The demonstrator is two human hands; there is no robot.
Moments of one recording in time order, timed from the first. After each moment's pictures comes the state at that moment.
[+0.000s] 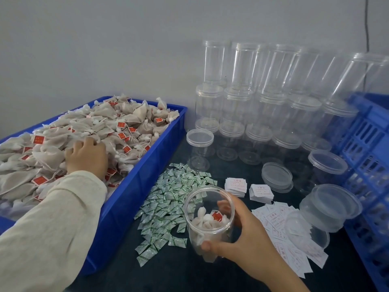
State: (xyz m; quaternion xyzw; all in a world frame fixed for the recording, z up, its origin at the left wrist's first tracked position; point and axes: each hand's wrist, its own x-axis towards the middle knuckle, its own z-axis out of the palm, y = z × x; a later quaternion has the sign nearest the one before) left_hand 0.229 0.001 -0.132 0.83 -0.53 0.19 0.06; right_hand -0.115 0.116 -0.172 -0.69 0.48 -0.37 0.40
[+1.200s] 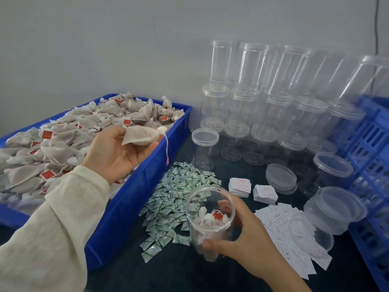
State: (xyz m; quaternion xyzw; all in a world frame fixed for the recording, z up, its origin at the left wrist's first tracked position) left_hand 0.170 0.048 -0.070 0.30 -0.26 -0.68 0.62; right_hand -0.108 0.115 -0.170 -0.70 0.46 -0.36 0.42
